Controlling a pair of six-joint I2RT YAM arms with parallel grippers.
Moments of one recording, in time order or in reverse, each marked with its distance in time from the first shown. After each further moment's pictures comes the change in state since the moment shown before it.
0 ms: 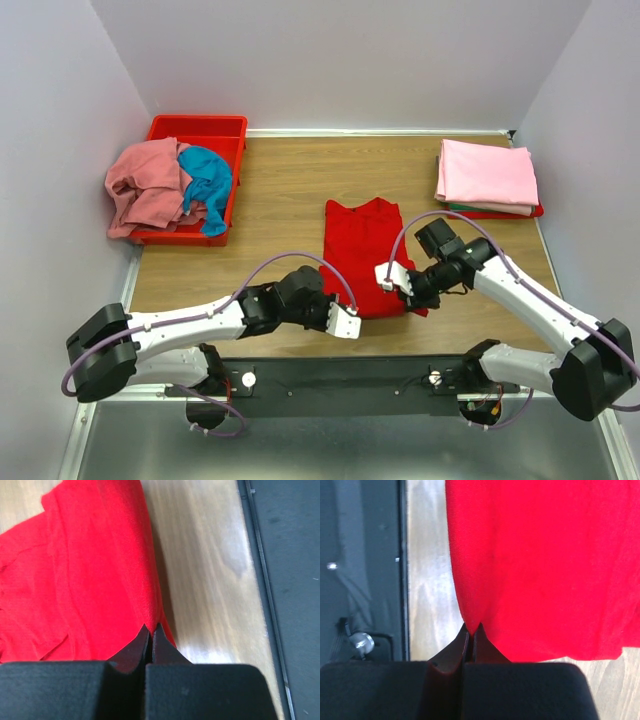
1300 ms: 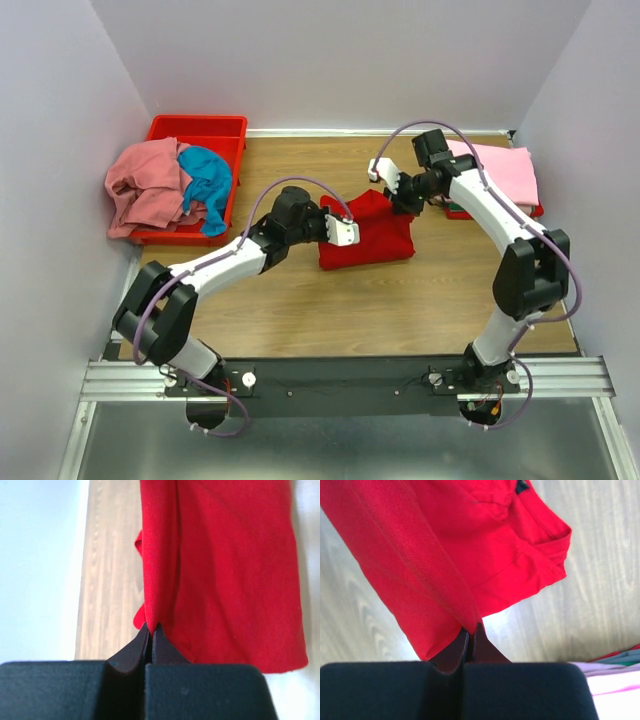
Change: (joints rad) left arm 0.449 0.343 0.339 0.201 0.042 0.263; right arm -0.220 0.571 0.667 0.124 0.121 0.111
